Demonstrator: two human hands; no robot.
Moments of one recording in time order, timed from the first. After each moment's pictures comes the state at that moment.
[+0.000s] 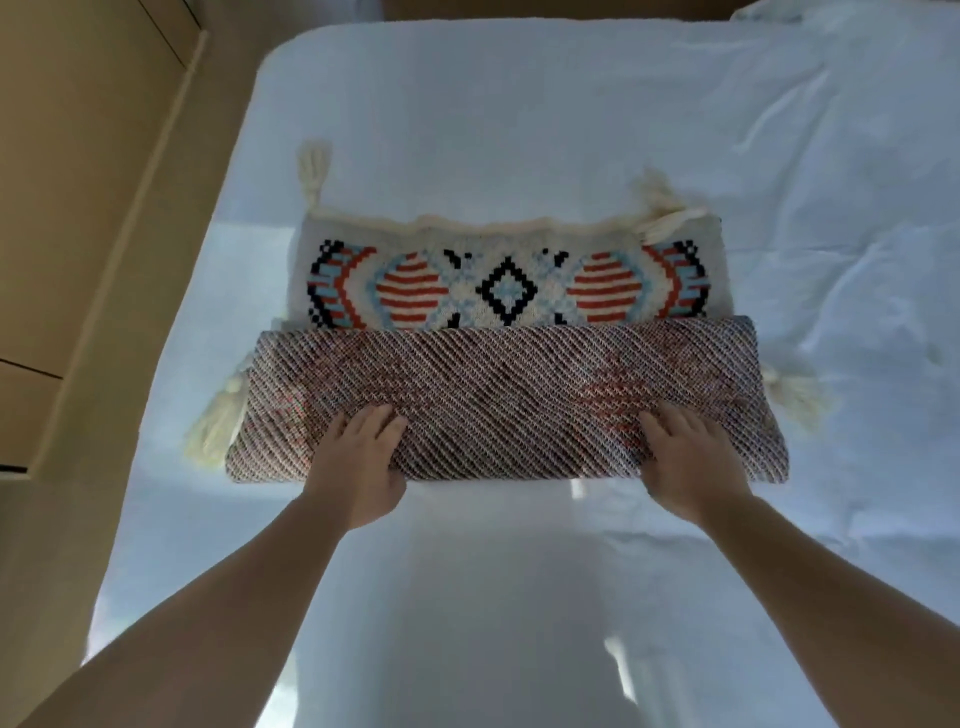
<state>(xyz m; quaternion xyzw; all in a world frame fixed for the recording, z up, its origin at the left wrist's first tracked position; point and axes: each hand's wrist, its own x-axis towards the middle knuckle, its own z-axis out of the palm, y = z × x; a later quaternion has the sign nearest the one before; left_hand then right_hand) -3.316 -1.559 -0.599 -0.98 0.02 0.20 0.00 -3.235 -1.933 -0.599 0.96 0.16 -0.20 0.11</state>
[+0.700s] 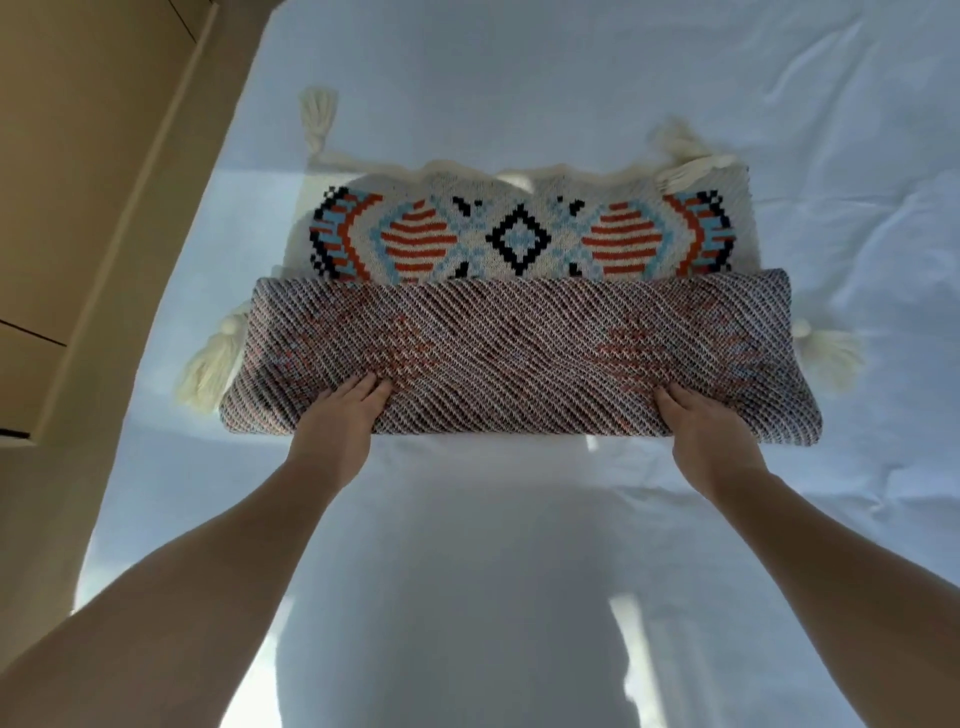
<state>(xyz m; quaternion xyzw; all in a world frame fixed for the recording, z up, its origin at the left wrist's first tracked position) -3.342 -1.550 -0.630 -0.98 -0.05 0.18 -0.02 -3.262 -1.938 -0.632 0.97 0.16 -0.18 0.06</state>
